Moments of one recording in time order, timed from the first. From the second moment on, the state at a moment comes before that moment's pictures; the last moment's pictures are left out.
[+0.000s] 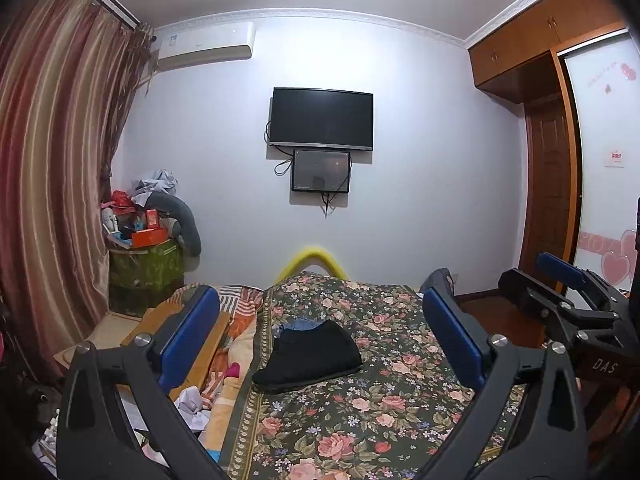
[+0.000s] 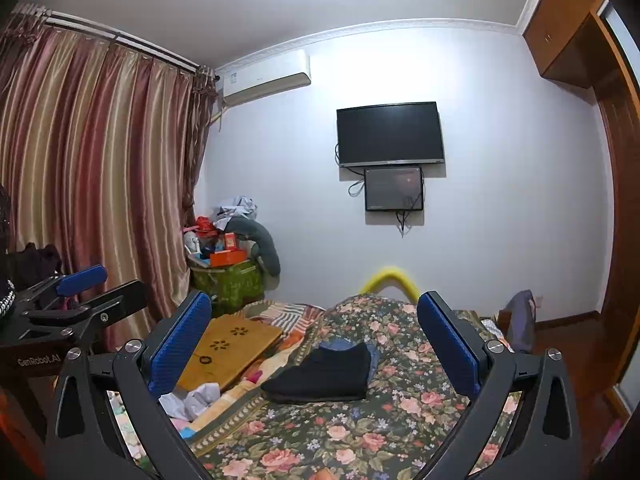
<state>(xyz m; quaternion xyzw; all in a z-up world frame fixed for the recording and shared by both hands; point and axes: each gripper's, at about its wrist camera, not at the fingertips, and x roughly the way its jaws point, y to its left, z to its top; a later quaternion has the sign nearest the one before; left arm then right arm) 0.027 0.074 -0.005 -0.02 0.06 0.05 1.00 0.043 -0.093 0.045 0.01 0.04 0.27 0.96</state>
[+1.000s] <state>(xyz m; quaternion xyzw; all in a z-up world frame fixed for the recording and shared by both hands) 0.035 0.069 -0.010 -0.02 0.07 0.03 1.00 0.044 -0.101 0.046 0.02 0.04 0.27 0.96</state>
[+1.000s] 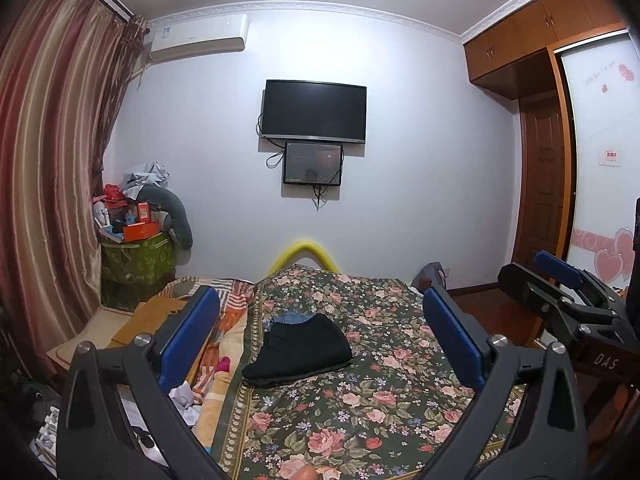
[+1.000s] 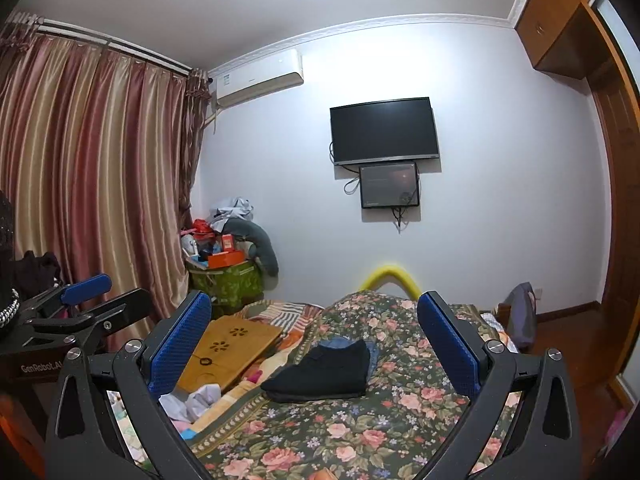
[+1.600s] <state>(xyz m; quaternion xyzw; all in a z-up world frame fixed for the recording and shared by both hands) 0.037 0.061 -0.010 -0.02 0.08 0.03 1.00 0.047 -0.097 0.043 0.03 0.05 0.27 0.96</state>
